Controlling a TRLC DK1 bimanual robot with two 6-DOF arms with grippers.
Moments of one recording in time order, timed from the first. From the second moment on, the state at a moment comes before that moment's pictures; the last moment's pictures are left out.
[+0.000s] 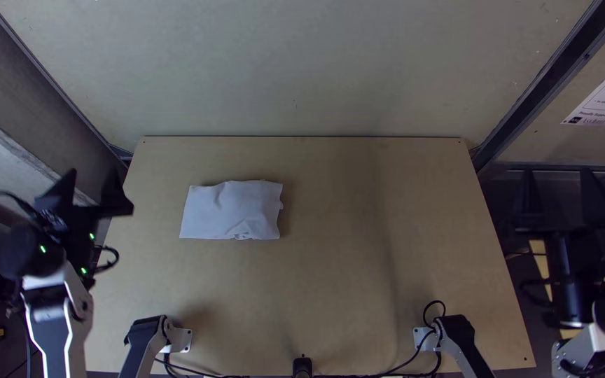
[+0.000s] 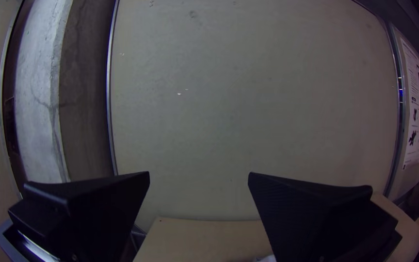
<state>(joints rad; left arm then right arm) 0.24 0.55 0.94 -0.24 0.06 0.04 0.12 0.54 1.21 -0.38 0.12 -0.16</state>
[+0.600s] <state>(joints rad) 0.25 0.15 0.53 -0.23 0.06 0.04 0.12 0.03 0.66 -0.29 0.12 -0.22</state>
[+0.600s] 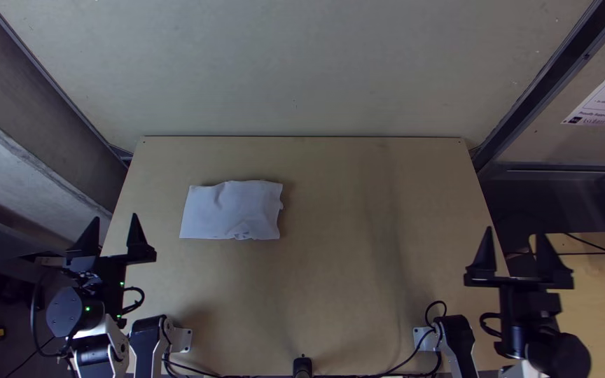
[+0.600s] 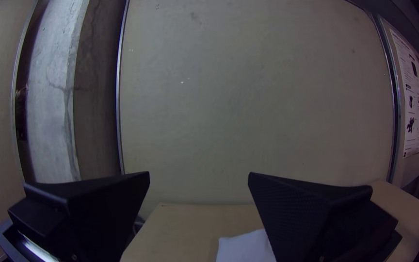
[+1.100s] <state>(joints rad) 0.24 0.01 0.23 -0.07 0.09 0.05 0.14 0.00 0.24 -0.11 0.12 -0.22</state>
